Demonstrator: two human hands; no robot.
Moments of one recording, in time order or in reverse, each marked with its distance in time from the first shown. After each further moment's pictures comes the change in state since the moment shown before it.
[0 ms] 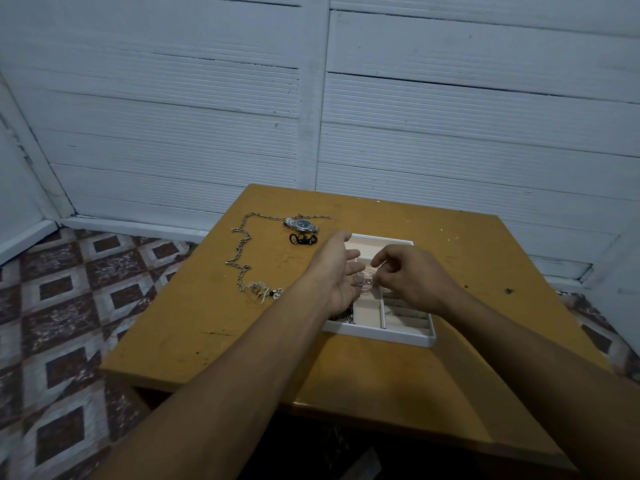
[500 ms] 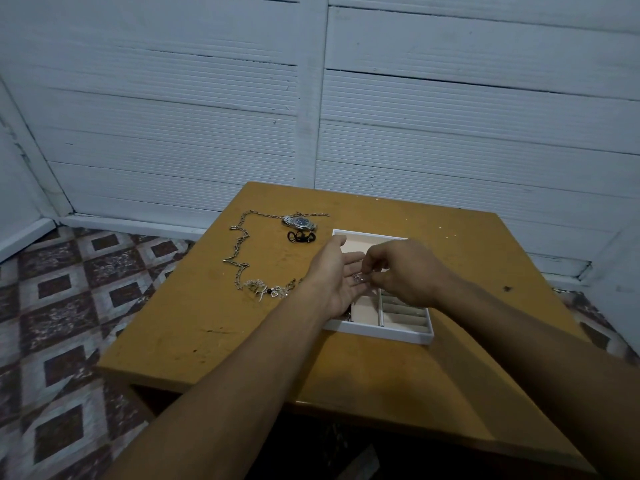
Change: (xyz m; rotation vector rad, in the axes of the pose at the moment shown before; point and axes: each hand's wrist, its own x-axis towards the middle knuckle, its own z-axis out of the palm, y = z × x) left_hand 0.000 -0.008 -0.001 -0.073 0.001 0.034; right_hand 0.001 -0.018 -0.009 -0.346 -0.096 -0.134
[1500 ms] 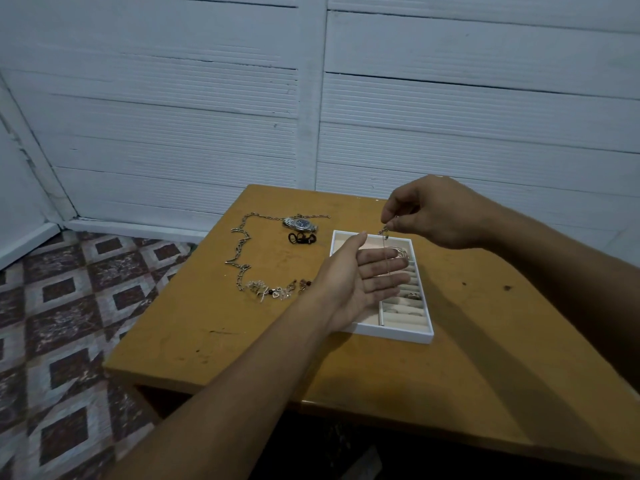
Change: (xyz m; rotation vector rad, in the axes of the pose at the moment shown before) left_hand -0.021 -0.009 0.005 0.070 -0.242 0.041; right_hand -0.001 -0.005 -0.086 0.087 0.032 -0.111
